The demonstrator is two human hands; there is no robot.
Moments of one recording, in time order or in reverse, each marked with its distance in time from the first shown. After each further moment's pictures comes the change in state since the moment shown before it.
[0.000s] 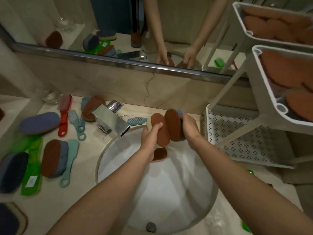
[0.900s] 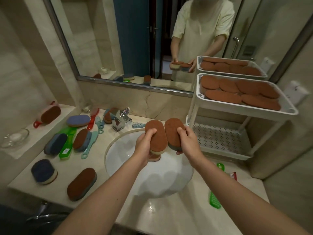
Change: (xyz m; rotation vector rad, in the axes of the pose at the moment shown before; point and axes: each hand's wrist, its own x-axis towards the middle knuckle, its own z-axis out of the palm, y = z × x) left_hand -0.212 -0.024 0.021 0.019 0.016 0.211; right_hand -0.195 0.032 -0.111 0.116 -0.102 -0.400
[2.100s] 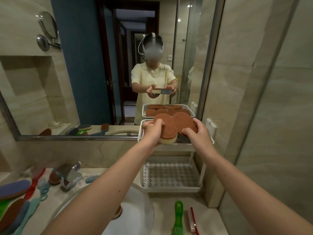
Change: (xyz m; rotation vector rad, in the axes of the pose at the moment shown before) left_hand -0.034 0.114 0.240 0.231 -0.282 0.270; right_hand 0.012 -0.123 -0.207 -0.139 0.363 -0.291
